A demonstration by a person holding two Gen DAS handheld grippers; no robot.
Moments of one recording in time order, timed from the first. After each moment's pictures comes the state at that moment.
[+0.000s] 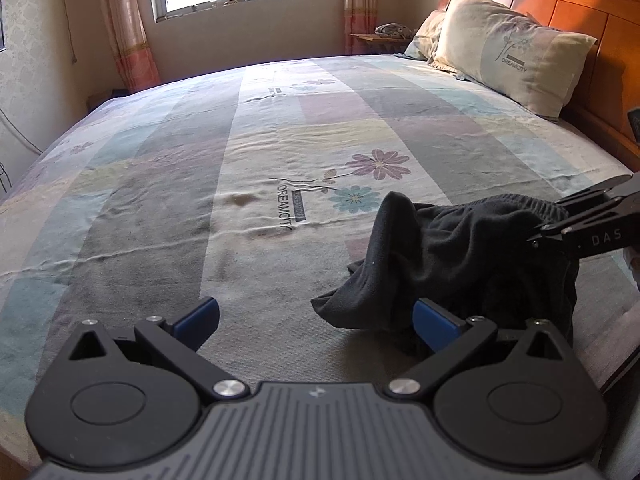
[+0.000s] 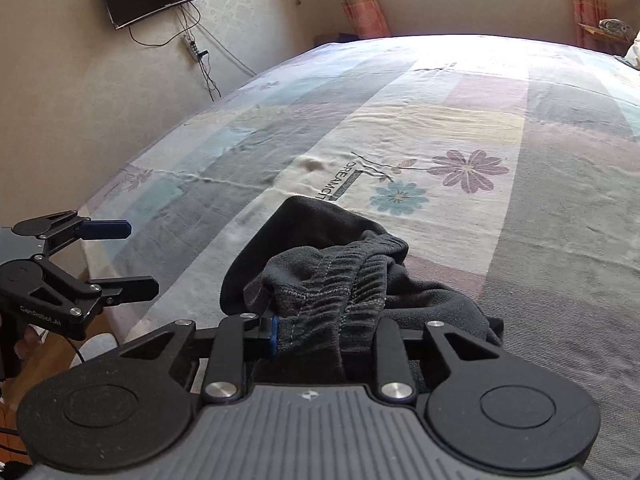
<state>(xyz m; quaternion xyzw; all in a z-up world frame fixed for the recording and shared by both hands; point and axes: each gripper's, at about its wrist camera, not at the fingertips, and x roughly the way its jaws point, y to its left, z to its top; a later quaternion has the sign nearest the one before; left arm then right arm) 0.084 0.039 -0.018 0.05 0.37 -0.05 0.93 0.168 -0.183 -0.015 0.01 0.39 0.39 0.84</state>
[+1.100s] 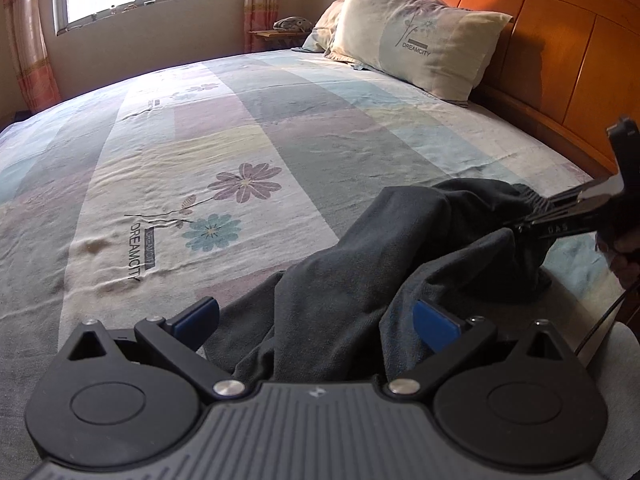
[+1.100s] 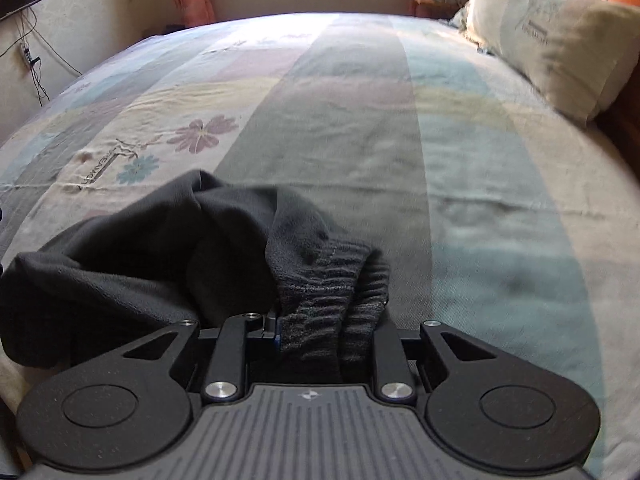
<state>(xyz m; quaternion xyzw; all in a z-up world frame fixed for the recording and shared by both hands) 0.140 -0.050 -0.029 0.06 0.37 -0.18 0.91 0.190 -0.338 -0.060 -0.01 0.45 0.15 0.88</state>
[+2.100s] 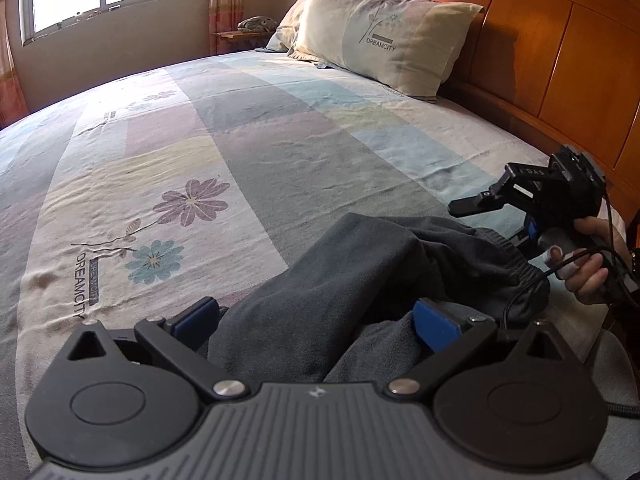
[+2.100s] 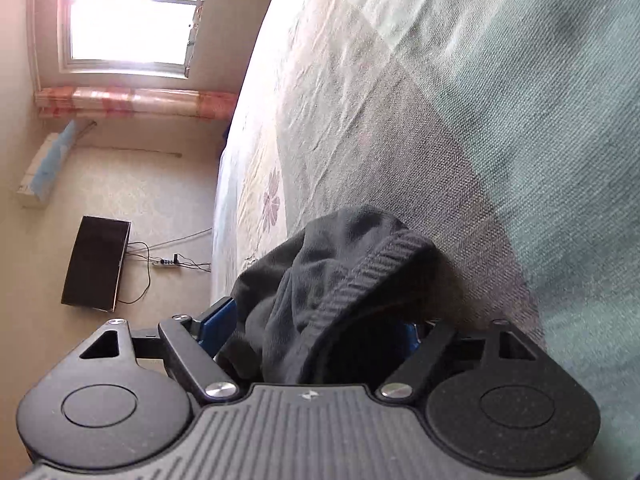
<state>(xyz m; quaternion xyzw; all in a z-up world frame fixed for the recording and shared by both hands) 0.168 -0.093 -0.032 0.07 0.37 -0.22 0.90 0.248 -0.432 -0.149 0.50 0.46 0.26 0.69</state>
